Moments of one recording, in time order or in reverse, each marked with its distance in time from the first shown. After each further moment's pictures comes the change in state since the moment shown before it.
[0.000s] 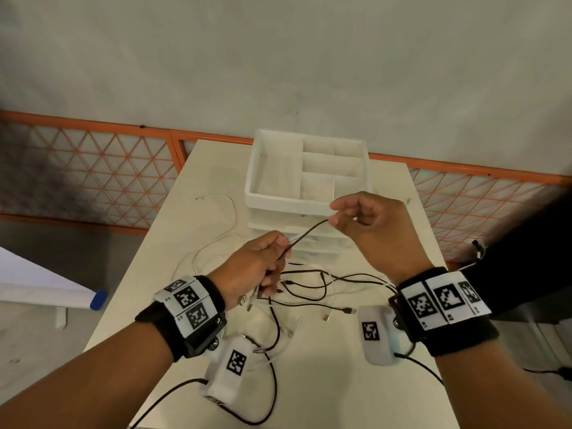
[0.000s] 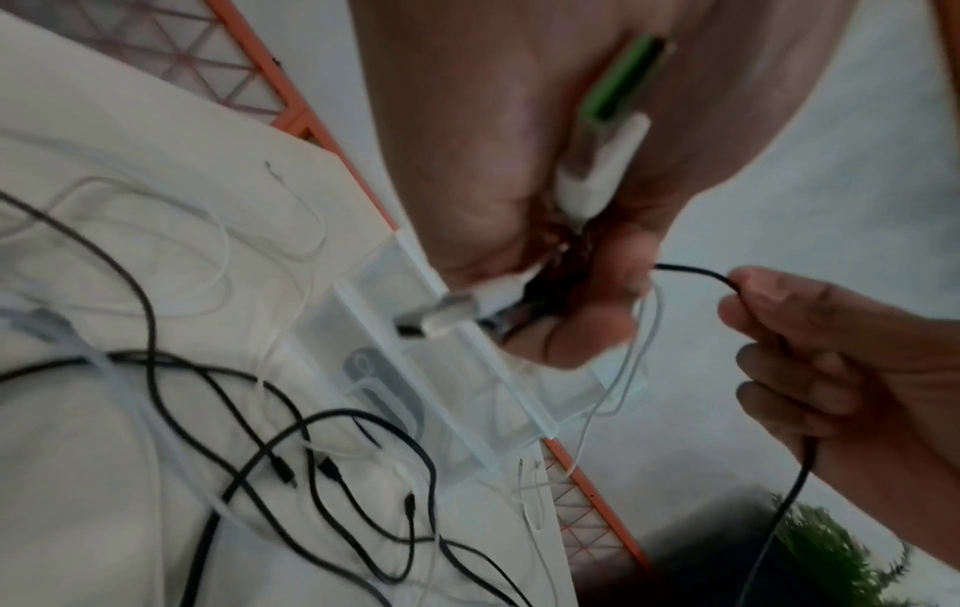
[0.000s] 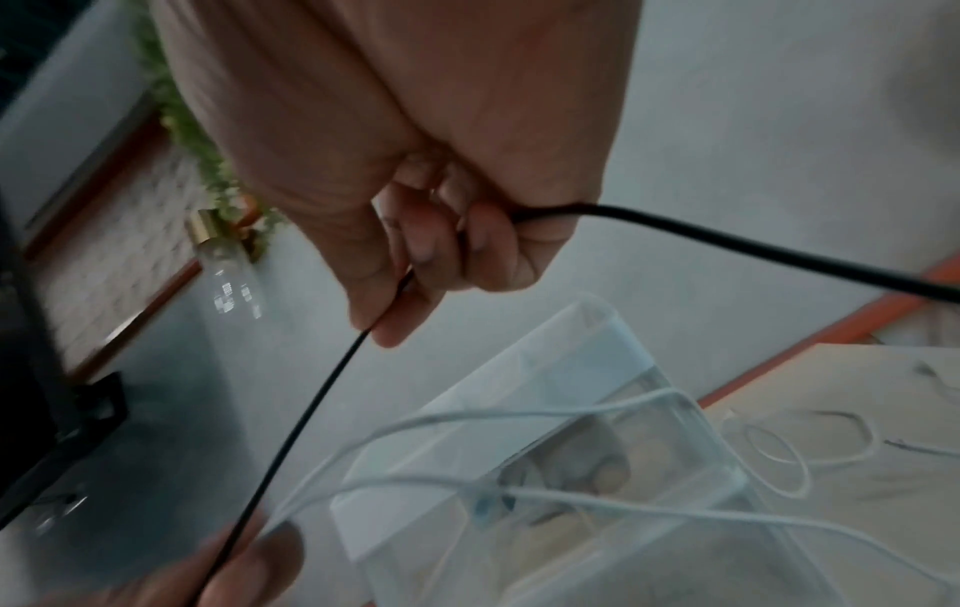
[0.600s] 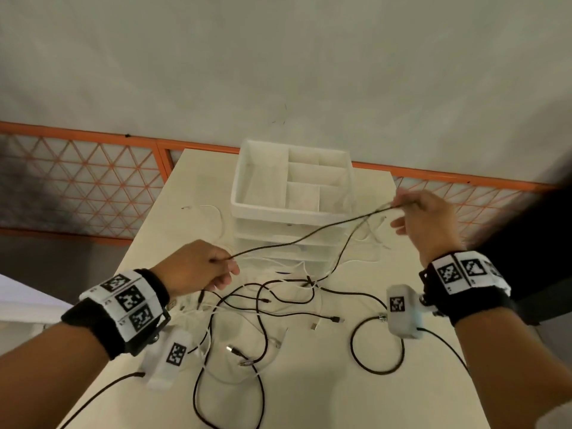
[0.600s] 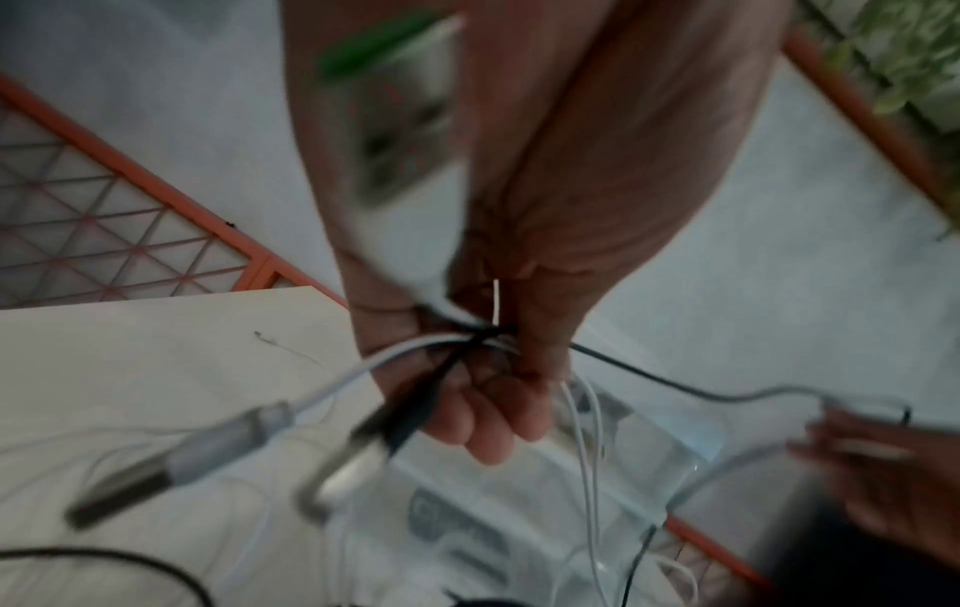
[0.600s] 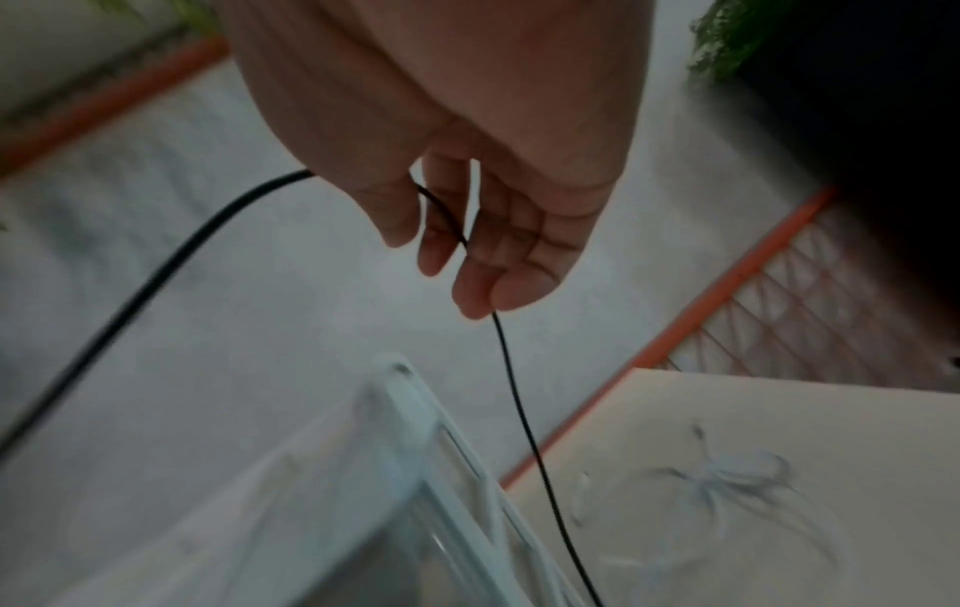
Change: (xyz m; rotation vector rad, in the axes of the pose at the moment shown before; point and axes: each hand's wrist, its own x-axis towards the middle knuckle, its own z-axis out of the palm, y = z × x) left_hand -0.001 0.010 -0.064 0.618 0.116 -0.154; right_hand 0.043 0.057 -0.072 -0.019 0.400 0.262
